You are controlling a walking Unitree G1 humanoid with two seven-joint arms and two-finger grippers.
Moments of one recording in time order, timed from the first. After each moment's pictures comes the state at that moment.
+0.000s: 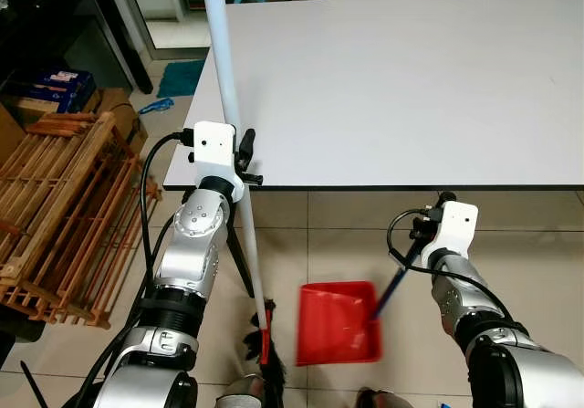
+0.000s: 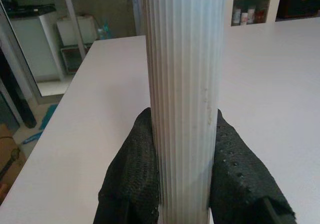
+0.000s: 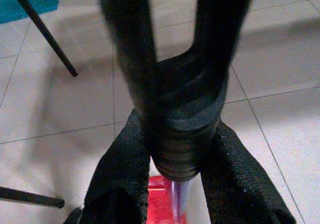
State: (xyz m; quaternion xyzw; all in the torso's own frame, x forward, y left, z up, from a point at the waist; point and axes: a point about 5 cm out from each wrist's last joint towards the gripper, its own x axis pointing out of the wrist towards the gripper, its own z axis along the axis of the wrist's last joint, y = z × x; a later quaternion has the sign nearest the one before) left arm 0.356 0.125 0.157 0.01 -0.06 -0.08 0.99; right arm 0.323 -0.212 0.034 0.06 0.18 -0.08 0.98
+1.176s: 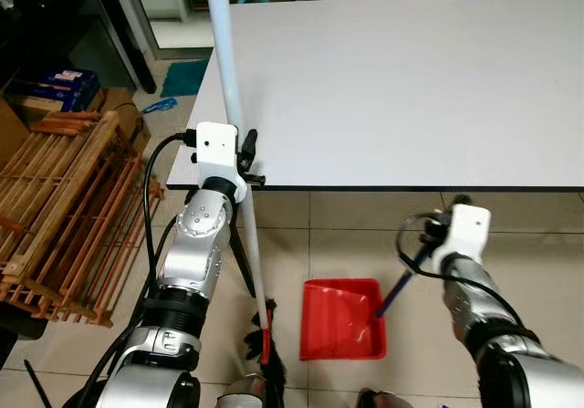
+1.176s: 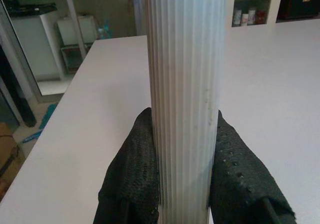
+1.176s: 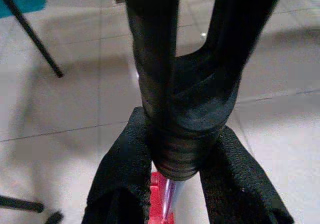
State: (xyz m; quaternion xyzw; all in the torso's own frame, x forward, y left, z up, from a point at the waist) left arm 0.356 0.121 0.155 0.01 -0.06 -0.09 0.99; right arm 0.315 -0.236 0.034 0.03 0.17 -0.12 0.98
